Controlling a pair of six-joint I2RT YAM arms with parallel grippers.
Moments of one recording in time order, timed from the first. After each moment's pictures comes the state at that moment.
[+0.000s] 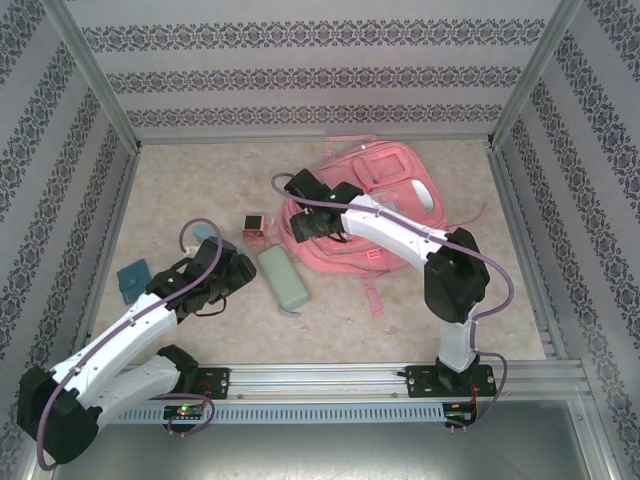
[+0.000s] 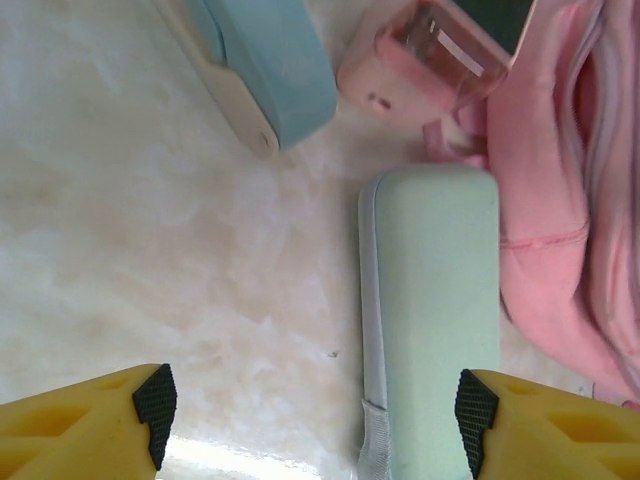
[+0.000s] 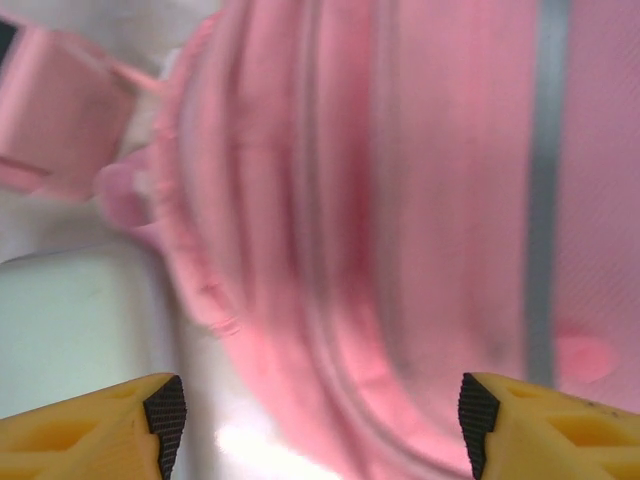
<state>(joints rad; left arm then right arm) -0.52 0.93 0.65 -0.69 -0.12 -1.08 0.77 1.93 1.67 -0.88 0.20 0.40</state>
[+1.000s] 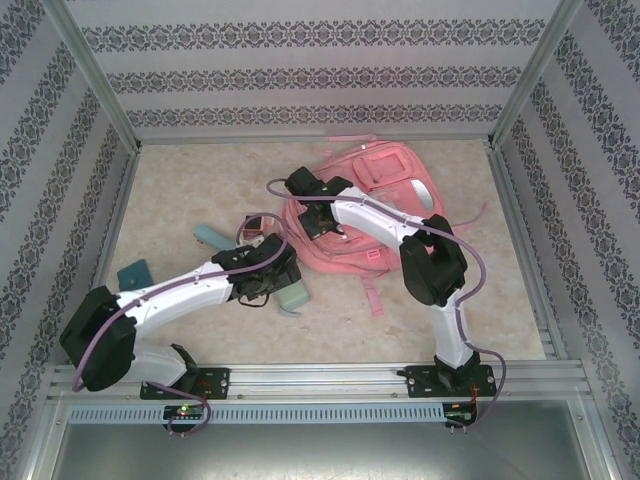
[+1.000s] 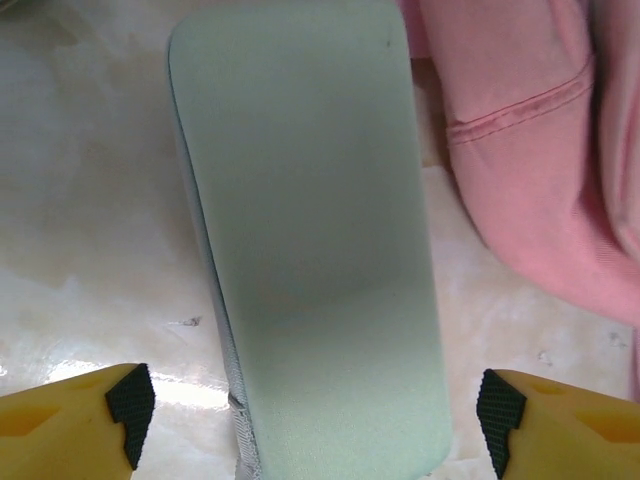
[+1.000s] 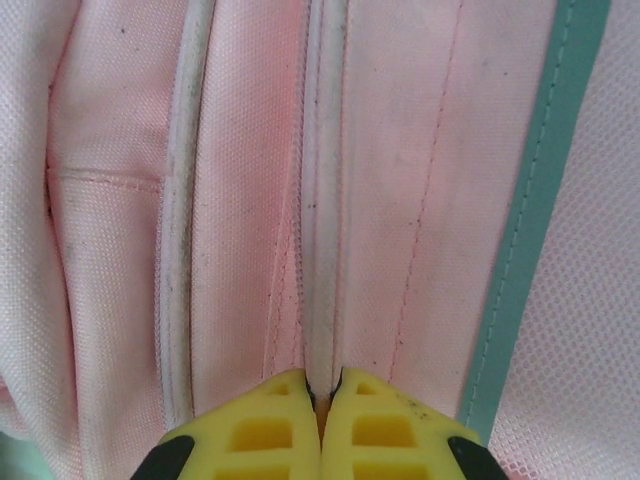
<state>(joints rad) -0.77 1.38 0.86 -0.64 -0.19 -1.16 0.71 2.08 1.75 -0.91 0.24 0.21</state>
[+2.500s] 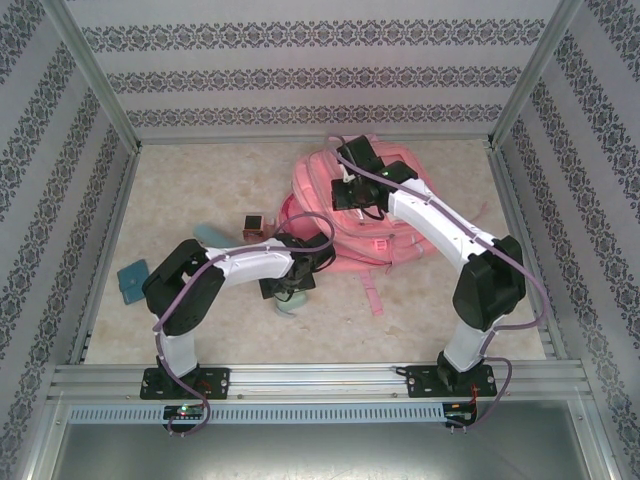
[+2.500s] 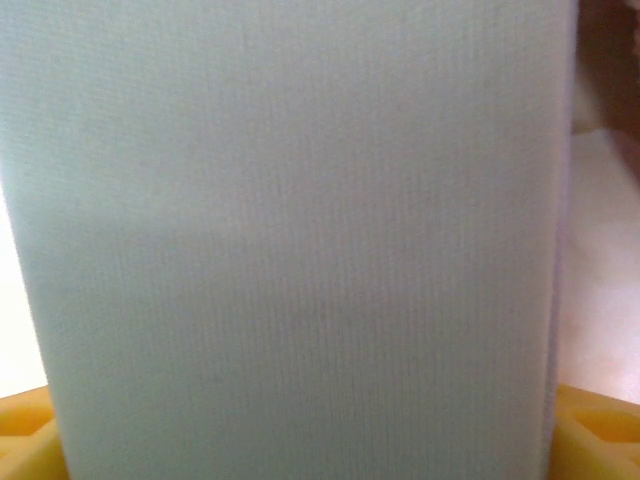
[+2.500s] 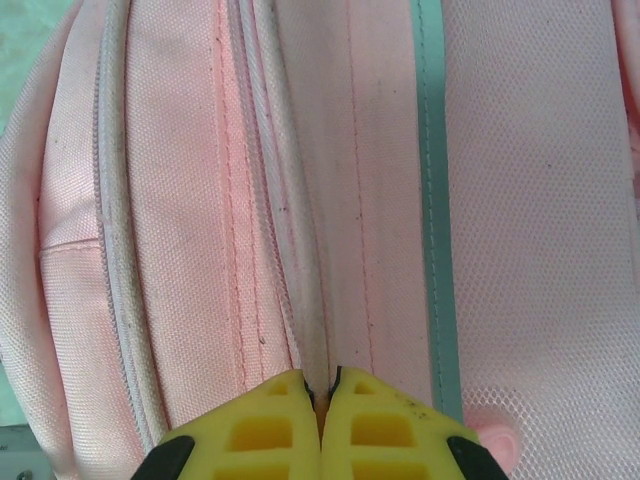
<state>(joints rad) -0.82 1.85 1.17 -0.87 -0.26 -1.16 0.54 1.75 1.59 -0.79 0.02 0.39</state>
